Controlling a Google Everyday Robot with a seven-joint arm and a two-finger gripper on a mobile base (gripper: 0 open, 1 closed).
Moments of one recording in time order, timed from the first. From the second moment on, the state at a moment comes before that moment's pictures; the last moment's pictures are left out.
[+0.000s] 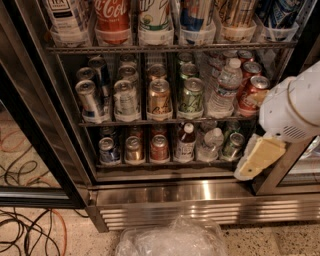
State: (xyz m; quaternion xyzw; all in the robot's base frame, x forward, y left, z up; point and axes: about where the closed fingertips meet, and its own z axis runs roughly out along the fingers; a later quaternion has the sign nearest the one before) arm 0.444 -0.179 0.896 -0.58 0.77 -0.01 0.24
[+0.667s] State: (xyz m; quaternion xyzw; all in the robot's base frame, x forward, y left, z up) arm 0.445 -0.157 0.848 -0.59 0.77 -0.01 0.25
